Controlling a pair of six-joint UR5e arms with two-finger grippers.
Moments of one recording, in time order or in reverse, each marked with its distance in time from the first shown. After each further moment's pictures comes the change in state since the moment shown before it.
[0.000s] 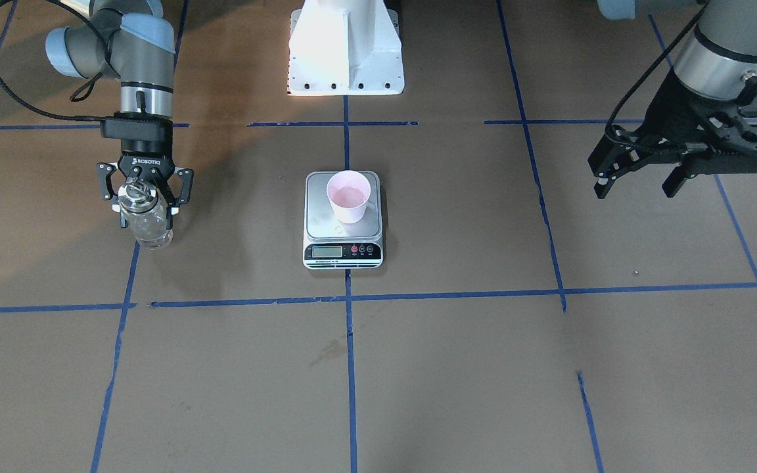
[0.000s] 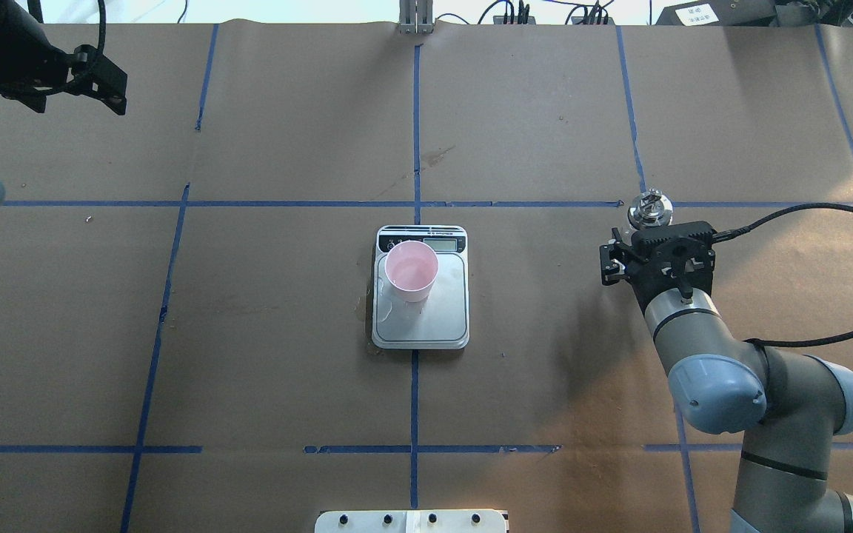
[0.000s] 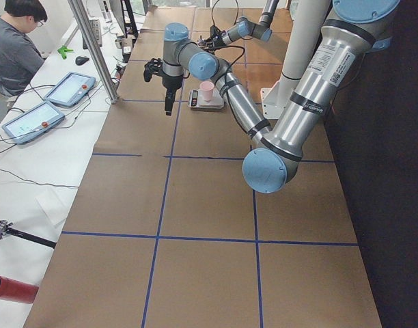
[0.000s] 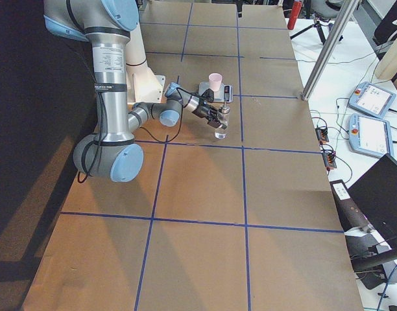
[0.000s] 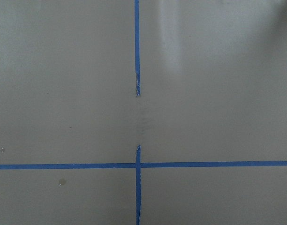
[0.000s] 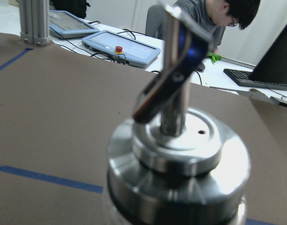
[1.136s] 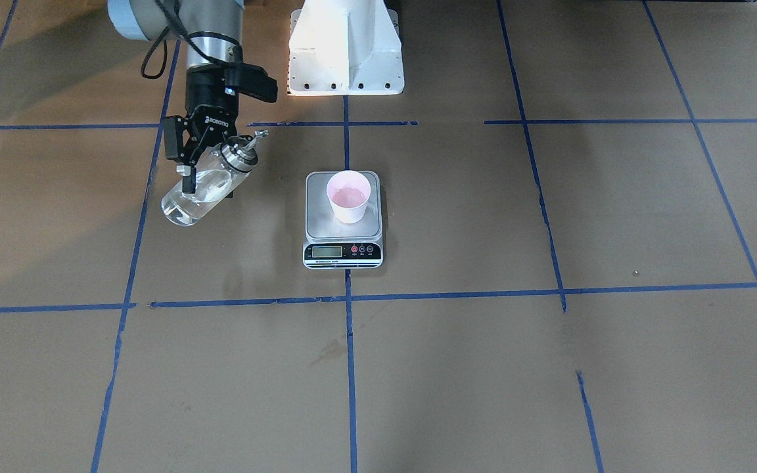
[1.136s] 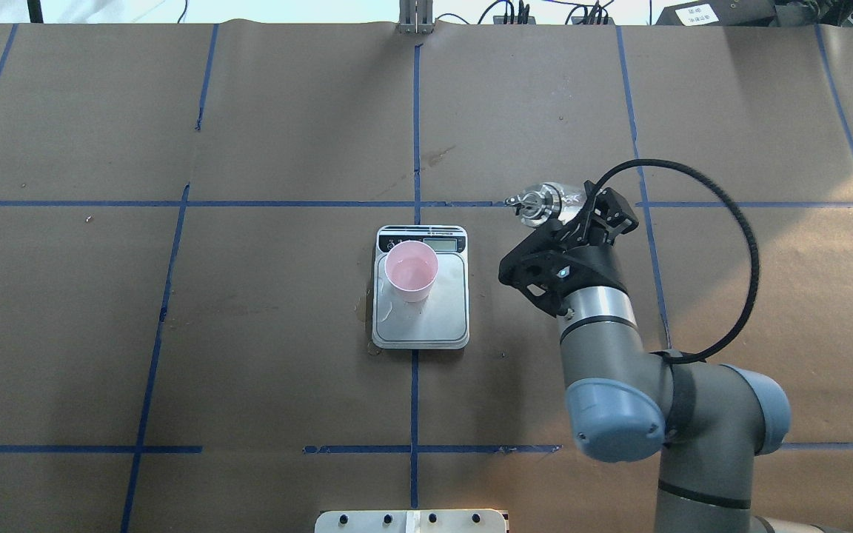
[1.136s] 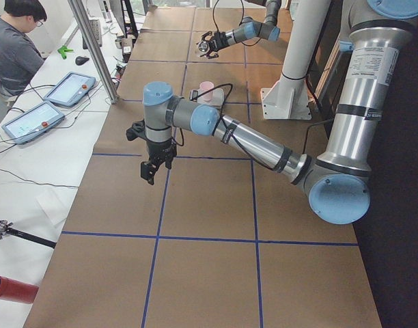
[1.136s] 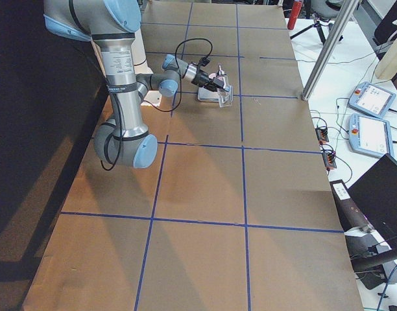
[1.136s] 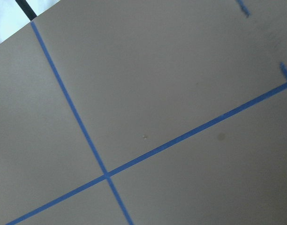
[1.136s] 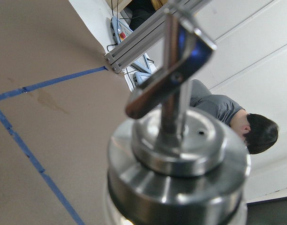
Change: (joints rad) left arm -0.331 0.315 0.175 -0.121 -0.020 0.968; right arm -0.104 0.254 0.062 -0.387 -0.262 -0.647
